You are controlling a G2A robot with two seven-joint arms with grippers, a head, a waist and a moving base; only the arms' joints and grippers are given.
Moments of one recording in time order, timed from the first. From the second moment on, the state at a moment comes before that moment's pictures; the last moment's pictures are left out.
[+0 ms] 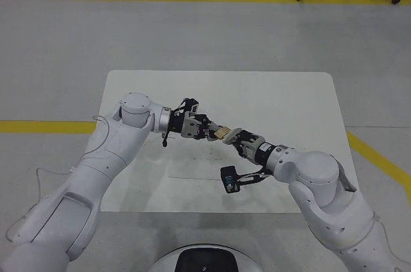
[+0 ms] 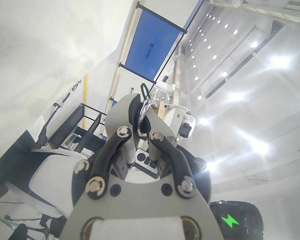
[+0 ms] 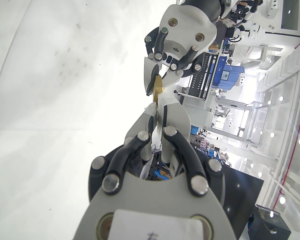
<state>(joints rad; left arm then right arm) 0.52 -1.37 -0.85 -0.82 -0.56 0.28 -1.33 -1.21 -1.04 1.18 -2.12 -2.57 -0.91 -0.14</state>
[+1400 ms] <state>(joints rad) 0.68 -1.35 -0.99 -0.99 -0.58 0.02 -1.02 -1.24 -1.01 1.41 -1.81 -1.75 -1.00 -0.61</state>
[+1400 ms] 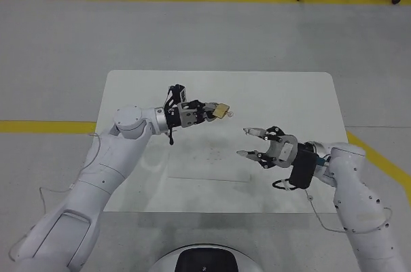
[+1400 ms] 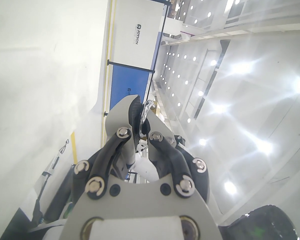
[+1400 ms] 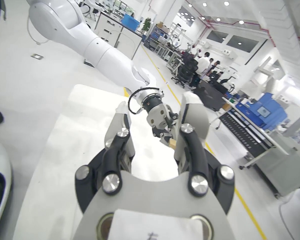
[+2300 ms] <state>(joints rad) 0.79 -1.27 -1.02 -1.29 -0.22 0.08 -1.09 -0.95 -0.81 1.01 -1.78 -2.01 -1.01 -0.48</state>
